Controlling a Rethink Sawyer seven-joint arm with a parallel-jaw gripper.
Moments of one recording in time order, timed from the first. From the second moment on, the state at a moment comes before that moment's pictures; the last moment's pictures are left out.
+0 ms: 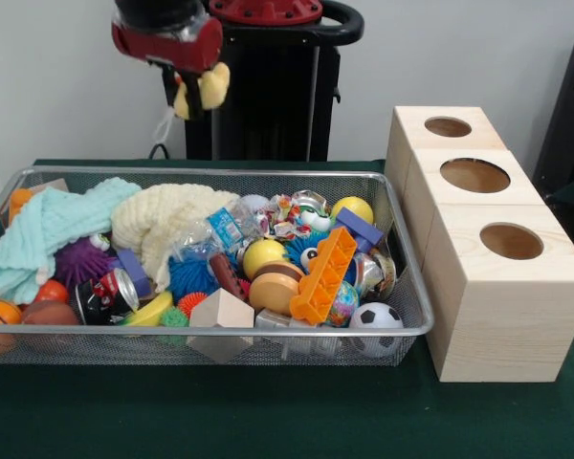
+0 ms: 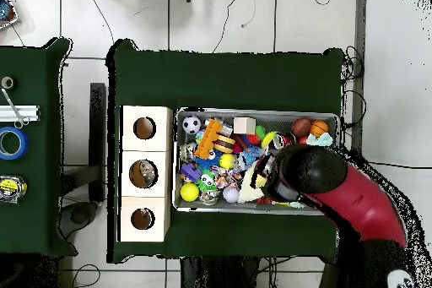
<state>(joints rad) -0.36 -0.76 -0.23 1.67 0.18 0.91 1.58</state>
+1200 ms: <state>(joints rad) 0.00 -0.61 -0.40 1.51 0.39 0.58 2.06</state>
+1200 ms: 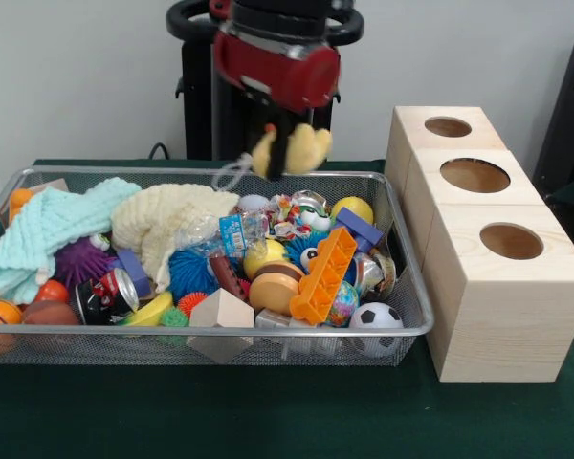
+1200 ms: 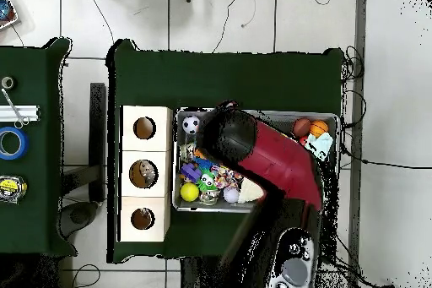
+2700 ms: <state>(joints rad) 0.20 -0.26 -0.61 0.86 0.49 1.09 2.68</state>
